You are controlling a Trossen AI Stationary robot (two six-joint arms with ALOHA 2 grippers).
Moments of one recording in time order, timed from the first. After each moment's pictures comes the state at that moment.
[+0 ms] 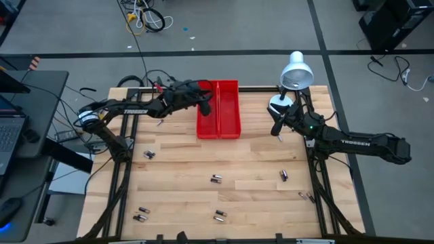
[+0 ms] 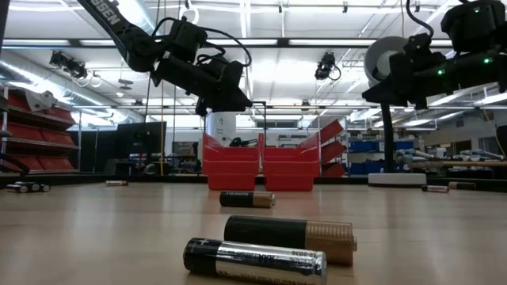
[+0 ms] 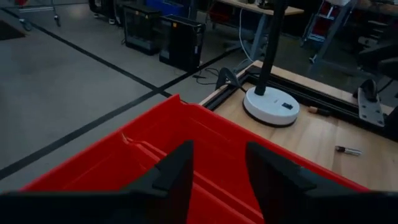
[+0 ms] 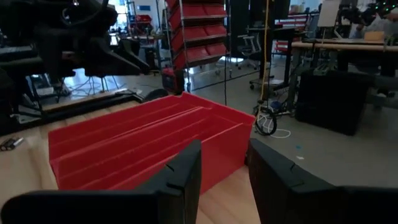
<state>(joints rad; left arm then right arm) 0.51 1.57 0.85 0.48 -0.03 -0.16 -0.40 0.60 0.11 0.43 0.32 0.06</state>
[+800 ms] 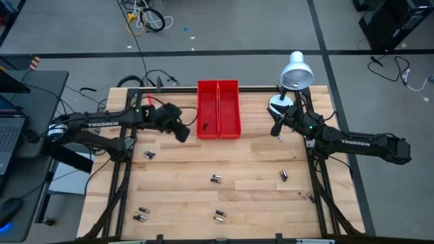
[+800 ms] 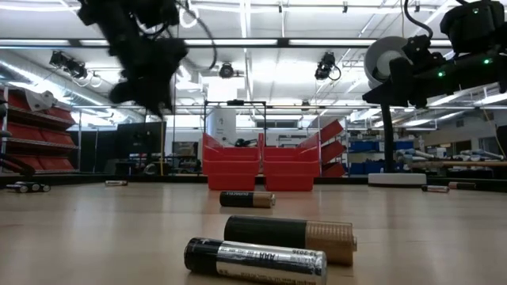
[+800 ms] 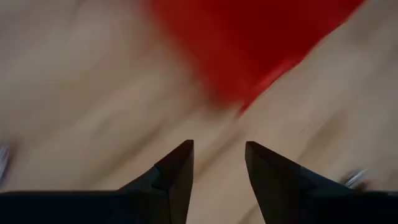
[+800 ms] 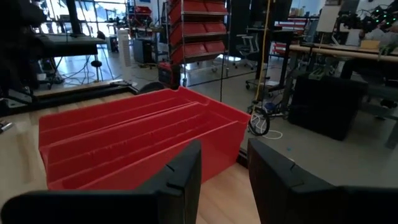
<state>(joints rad) 0.24 1.16 0.85 -0.69 -0.11 -0.70 -0.40 0.60 0.11 0.42 0.32 0.00</state>
